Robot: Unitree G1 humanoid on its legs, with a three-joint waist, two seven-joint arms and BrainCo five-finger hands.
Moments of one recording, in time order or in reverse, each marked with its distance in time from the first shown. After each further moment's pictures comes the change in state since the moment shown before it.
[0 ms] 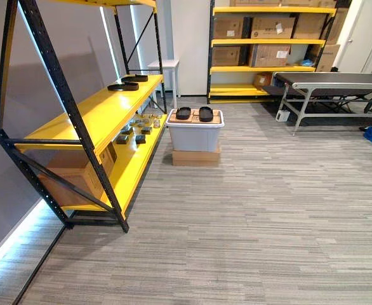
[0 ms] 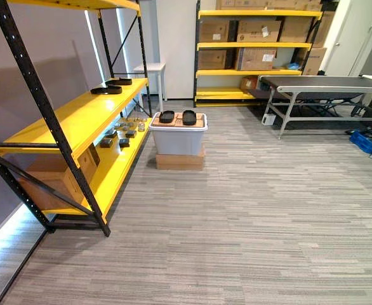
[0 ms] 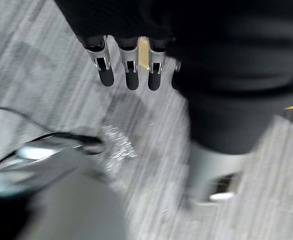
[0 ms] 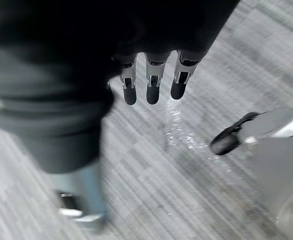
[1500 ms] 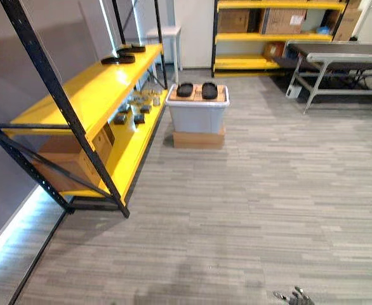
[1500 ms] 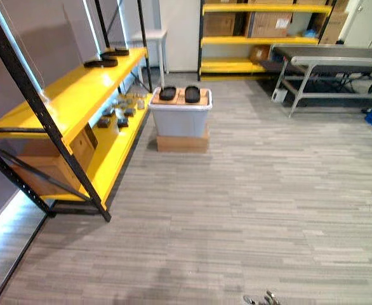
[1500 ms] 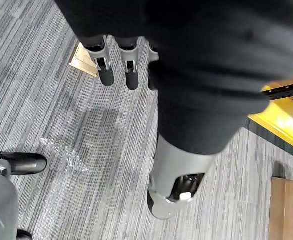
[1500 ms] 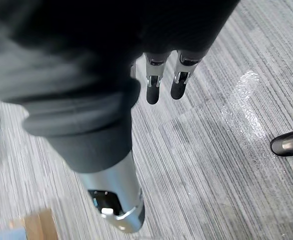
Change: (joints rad) left arm -0.054 -0.010 -0.074 -0.159 -0.038 -0.080 0.078; right arm -0.132 -0.053 0.274 -0.111 -0.056 -0.060 -0.027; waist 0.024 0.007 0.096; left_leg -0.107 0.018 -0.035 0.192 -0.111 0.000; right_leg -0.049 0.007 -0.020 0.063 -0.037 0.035
